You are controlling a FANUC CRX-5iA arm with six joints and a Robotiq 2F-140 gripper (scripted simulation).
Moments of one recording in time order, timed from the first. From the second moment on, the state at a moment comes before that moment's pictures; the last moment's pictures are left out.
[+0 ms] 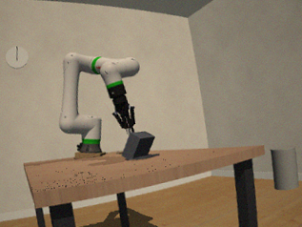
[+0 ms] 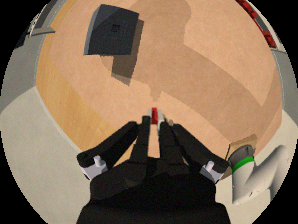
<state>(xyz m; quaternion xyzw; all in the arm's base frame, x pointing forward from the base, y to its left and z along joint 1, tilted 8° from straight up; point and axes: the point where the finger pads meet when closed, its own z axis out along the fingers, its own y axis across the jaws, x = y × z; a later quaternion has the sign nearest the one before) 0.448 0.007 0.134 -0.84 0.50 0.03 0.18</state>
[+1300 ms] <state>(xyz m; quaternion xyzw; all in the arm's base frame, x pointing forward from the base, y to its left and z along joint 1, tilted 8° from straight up) 0.452 -0.019 0.123 -0.68 0.67 0.08 0.29</state>
